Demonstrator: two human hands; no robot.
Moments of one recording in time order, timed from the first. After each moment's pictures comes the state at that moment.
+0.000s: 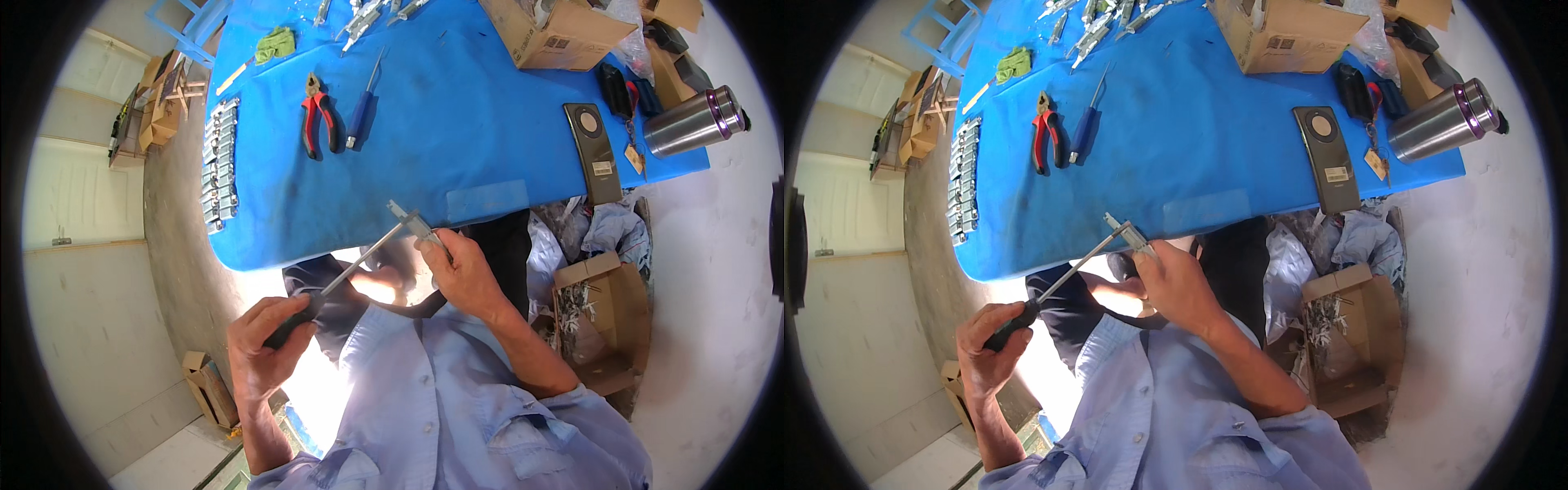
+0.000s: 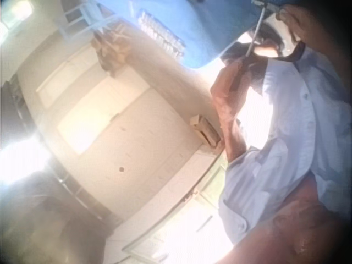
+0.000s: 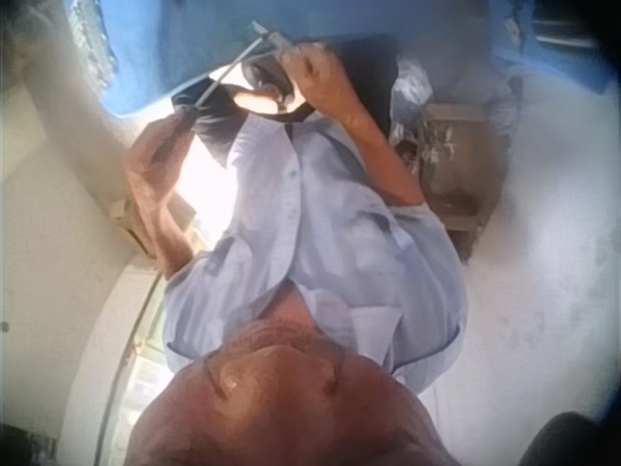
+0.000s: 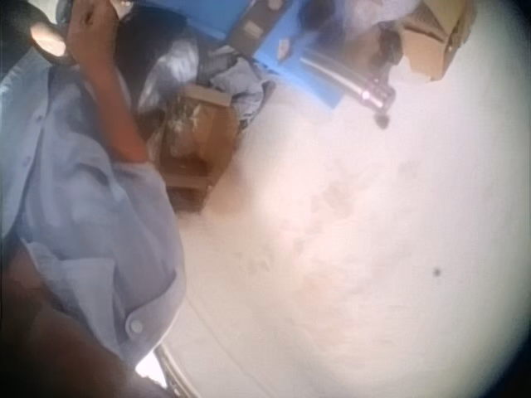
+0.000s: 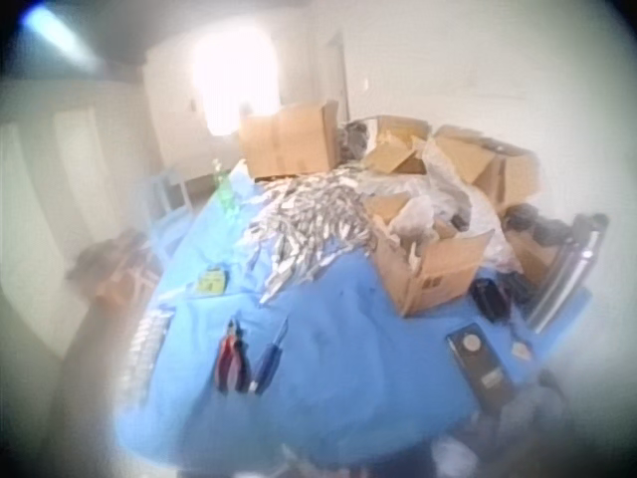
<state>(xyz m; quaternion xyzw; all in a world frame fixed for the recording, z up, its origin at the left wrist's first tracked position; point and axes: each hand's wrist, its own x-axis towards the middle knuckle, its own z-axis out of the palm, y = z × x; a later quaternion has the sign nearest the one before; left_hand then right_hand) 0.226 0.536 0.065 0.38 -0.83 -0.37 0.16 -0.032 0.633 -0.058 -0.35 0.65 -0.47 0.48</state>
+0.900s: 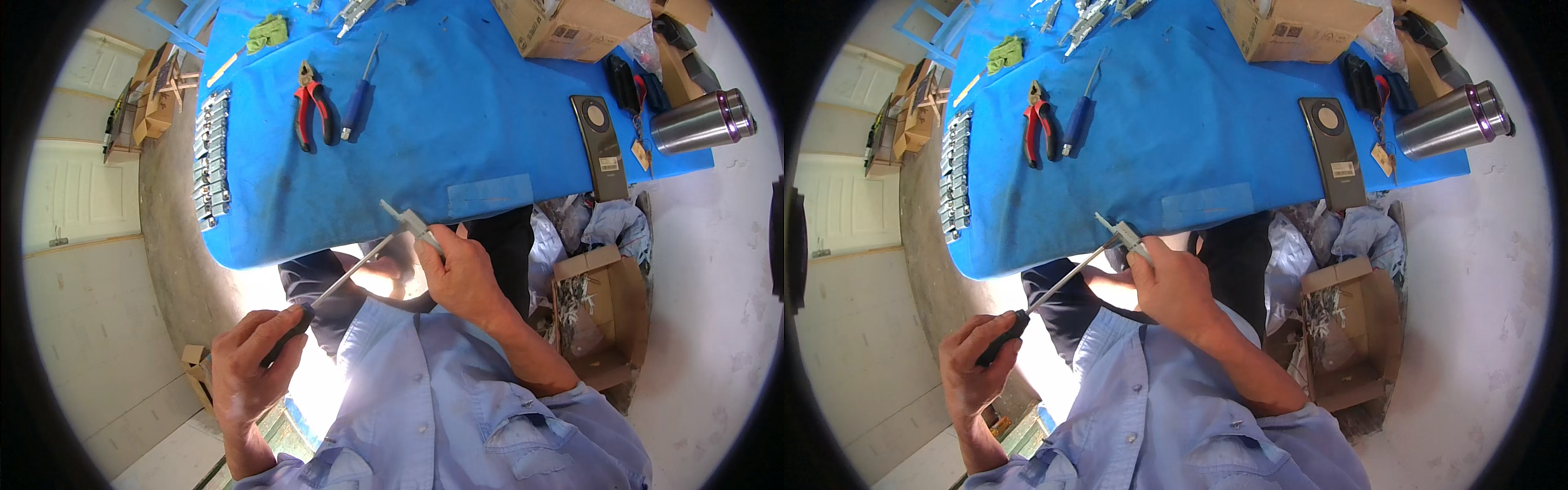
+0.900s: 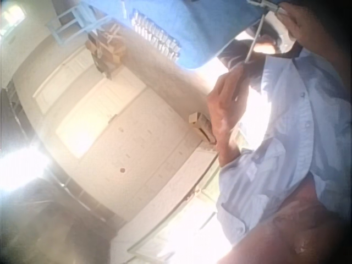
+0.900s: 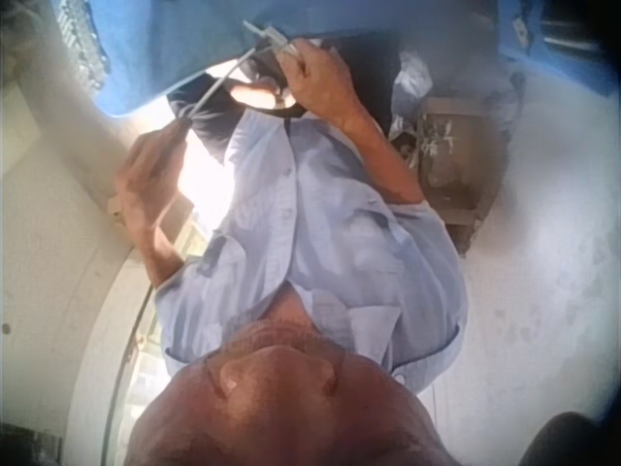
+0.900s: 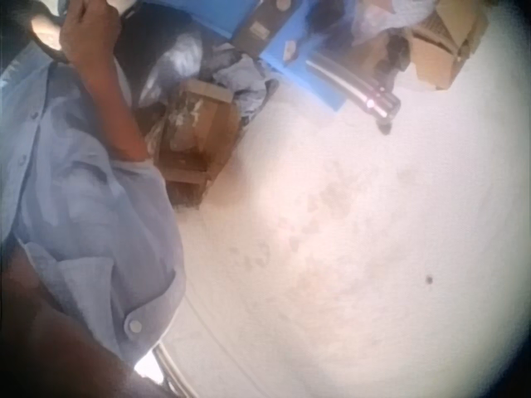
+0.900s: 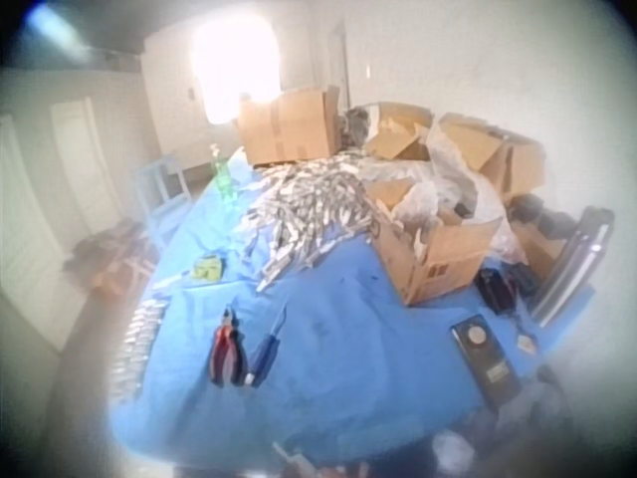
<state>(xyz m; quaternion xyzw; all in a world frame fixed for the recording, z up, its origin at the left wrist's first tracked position) 0.217 0.540 0.094 0.38 -0.88 -0.28 0.09 -0.024 0.630 -0.055 -0.43 0.73 -0.41 0.33</state>
